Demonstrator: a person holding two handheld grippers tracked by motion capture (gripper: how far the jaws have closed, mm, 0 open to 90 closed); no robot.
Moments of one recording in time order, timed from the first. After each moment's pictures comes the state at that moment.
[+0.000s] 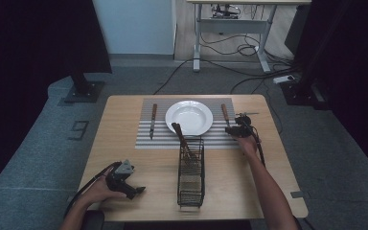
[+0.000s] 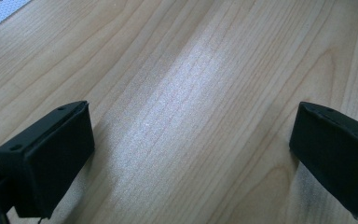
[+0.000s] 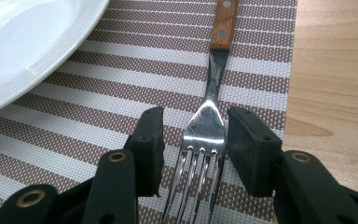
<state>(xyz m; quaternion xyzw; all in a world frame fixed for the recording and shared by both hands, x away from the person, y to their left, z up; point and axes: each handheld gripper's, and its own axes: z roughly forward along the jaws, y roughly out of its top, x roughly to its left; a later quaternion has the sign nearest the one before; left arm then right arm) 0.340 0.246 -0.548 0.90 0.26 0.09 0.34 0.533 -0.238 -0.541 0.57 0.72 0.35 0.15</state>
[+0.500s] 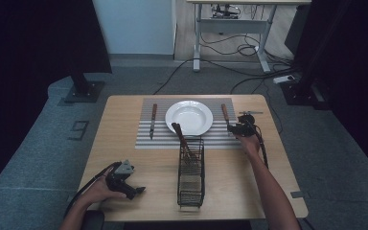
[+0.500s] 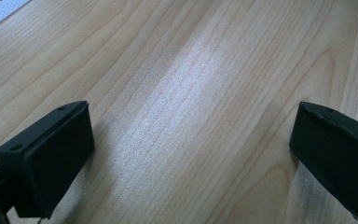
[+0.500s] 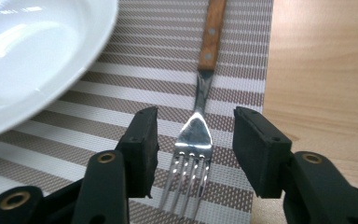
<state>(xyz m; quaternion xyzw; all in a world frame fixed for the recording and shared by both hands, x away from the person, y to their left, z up) 0.340 0.247 -0.548 0.90 0.26 0.09 0.34 0.524 -0.244 -0.524 0.58 0.71 0.37 0.18</state>
